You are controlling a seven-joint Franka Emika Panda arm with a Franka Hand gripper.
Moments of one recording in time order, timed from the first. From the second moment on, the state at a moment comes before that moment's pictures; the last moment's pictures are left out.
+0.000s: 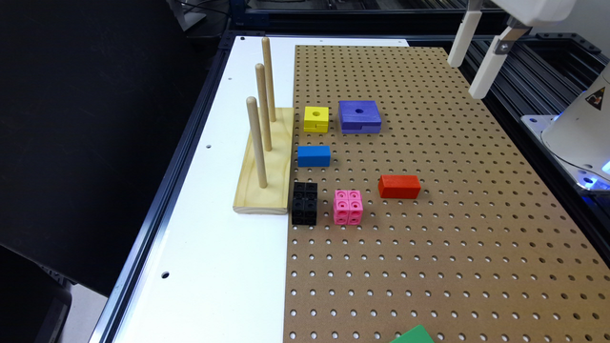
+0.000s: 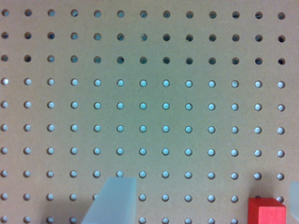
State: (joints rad) arm 0.01 -0.62 0.10 -2.90 0.08 2.29 0.81
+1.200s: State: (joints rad) arm 0.01 -0.47 0.10 -2.80 0.08 2.37 0.81
